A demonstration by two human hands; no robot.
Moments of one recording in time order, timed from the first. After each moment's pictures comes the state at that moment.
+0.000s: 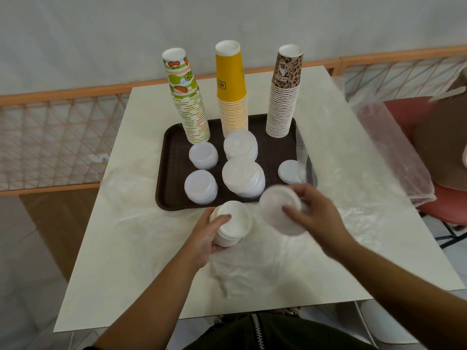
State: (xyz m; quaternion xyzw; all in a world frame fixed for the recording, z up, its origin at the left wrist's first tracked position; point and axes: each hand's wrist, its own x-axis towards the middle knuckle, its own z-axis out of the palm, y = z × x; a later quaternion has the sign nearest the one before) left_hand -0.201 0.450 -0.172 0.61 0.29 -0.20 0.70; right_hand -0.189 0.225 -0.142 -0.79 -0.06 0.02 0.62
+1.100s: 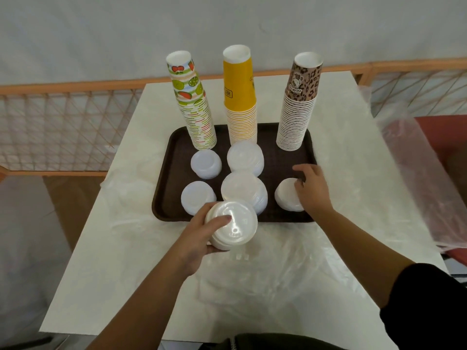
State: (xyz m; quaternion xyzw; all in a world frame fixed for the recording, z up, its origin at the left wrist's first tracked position) left_hand -0.177 0.434 -0.125 0.63 0.26 -0.16 0.71; right_hand -0.040 0.218 -0.196 -0.92 0.03 0.00 0.38
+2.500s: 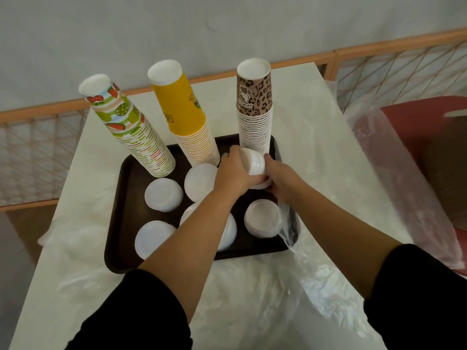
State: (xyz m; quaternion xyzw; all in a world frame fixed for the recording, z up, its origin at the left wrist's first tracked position) left_hand 0.038 0.325 -0.151 0.92 0.07 -0.10 0.38; right_hand 0.051 0.215 -0.181 -0.64 0.23 0.24 0.69
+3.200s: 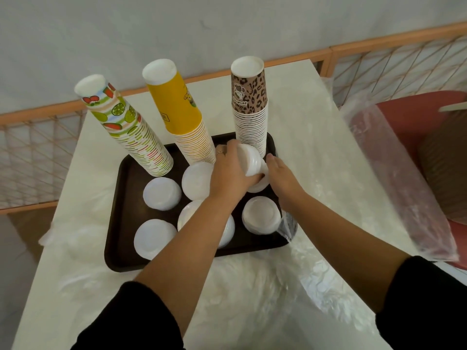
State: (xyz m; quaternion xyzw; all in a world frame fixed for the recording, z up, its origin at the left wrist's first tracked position) left_hand 0.019 0.320 -0.140 0.95 0.04 0.01 0.31; right_hand 0.020 0.211 -0.162 -0.73 0.17 0.16 0.65
